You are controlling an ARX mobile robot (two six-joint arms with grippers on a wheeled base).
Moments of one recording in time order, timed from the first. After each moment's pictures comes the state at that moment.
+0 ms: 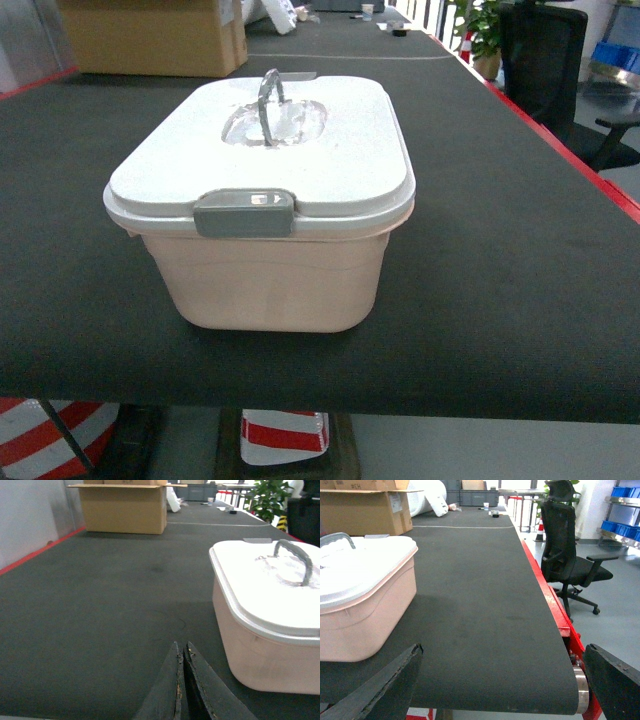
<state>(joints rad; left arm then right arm) 0.01 0.72 0.08 0.63 -0.01 0.00 0.00 0.00 0.01 -0.01 0.00 0.00</state>
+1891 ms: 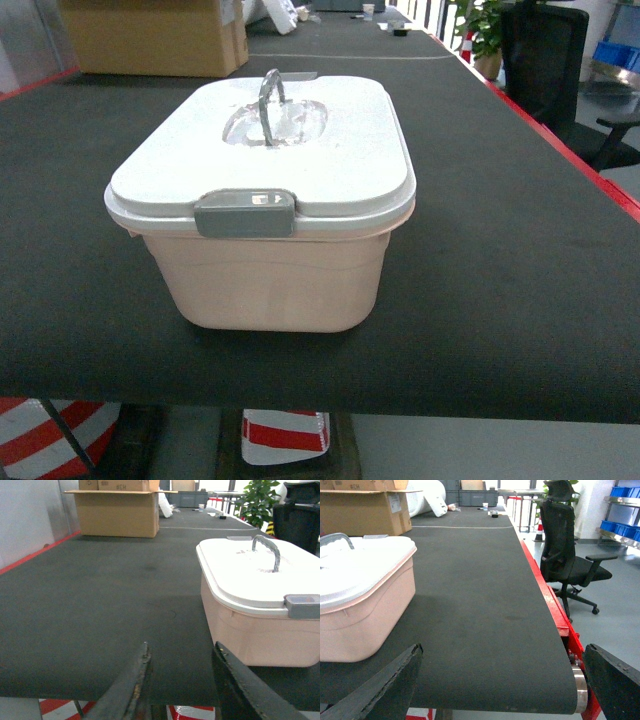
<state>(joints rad) 0.00 0.01 0.01 0.00 0.00 0.00 0.00 0.00 0.01 -0.01 0.00 0.00</state>
